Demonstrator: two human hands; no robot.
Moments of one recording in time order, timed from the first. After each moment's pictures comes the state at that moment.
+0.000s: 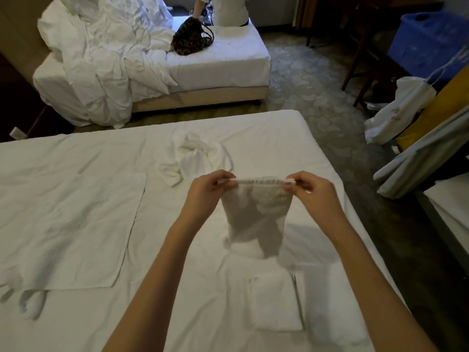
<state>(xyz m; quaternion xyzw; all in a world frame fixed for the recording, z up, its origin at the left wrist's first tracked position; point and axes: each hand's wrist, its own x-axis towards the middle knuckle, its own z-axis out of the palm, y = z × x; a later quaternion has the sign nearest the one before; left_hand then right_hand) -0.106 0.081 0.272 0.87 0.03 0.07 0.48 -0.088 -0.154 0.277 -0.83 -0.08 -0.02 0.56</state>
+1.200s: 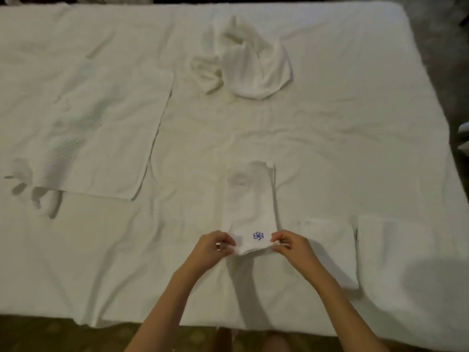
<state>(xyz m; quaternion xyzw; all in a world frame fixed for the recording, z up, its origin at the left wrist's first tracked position) -0.308 0.175 -0.037 0.83 0.17 -0.24 0.47 -0.240 -0.058 -0.040 -0.79 0.04 0.38 0.48</state>
